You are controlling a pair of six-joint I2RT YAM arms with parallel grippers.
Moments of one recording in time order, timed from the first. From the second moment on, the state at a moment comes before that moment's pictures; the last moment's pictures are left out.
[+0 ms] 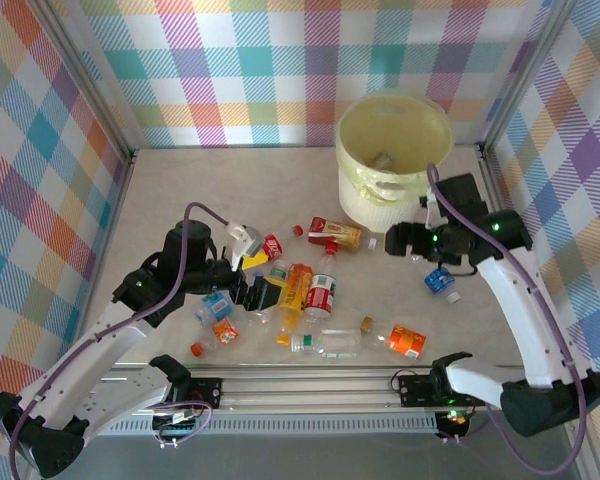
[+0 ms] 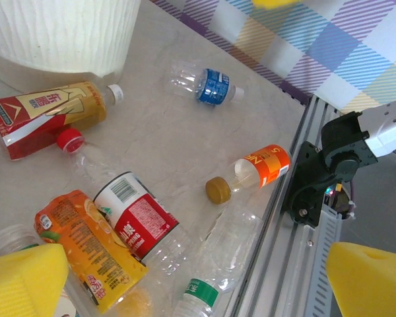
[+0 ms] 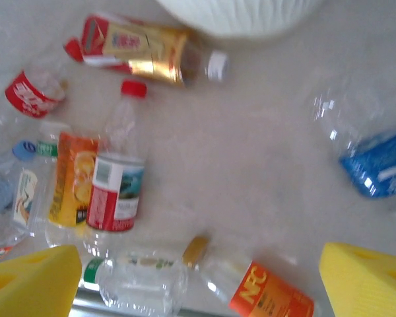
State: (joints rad) left arm -0.60 0.88 0.92 -0.58 0.56 -0.06; right arm 0.31 1.12 1.34 -1.31 -0.14 0.39
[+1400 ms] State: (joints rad) left arm -0.60 0.88 0.92 -0.61 0.56 -0.06; right arm 0.66 0.93 0.62 -1.03 -0.40 0.95
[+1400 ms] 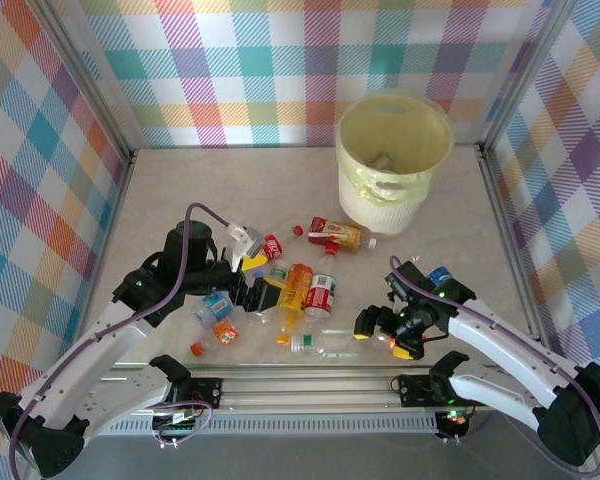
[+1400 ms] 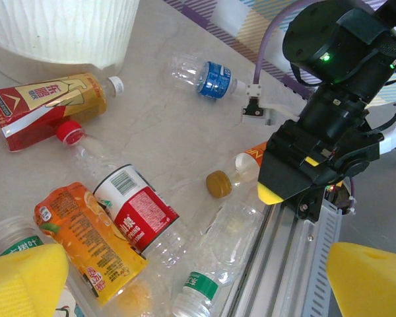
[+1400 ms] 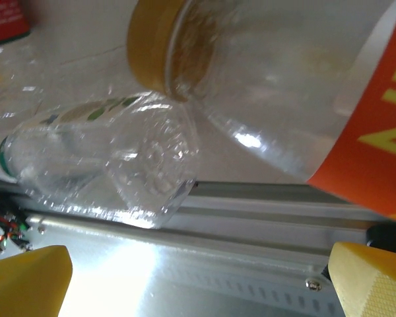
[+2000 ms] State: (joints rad) left arm -0.60 0.89 0.92 -0.61 0.56 -0.05; right arm 0.66 1.08 0.54 -0.77 -0.12 1.12
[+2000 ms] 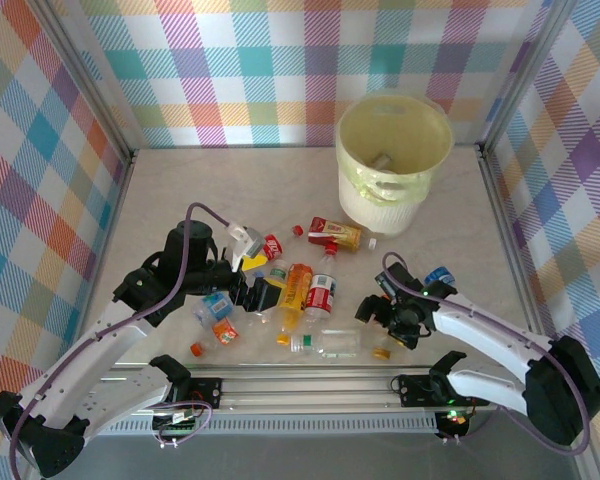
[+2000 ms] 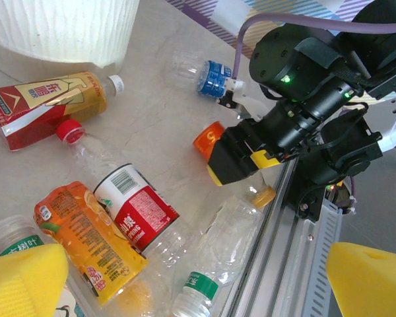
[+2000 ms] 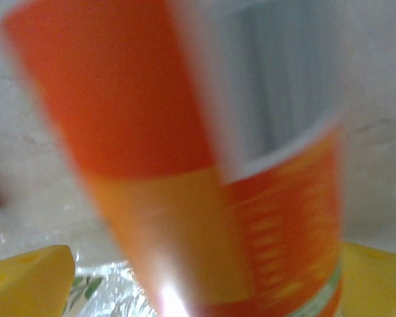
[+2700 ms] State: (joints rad) left arm -0.60 0.89 0.92 -0.61 0.55 -0.05; right arm 0.66 1.23 0.64 -0.74 0.10 0.95
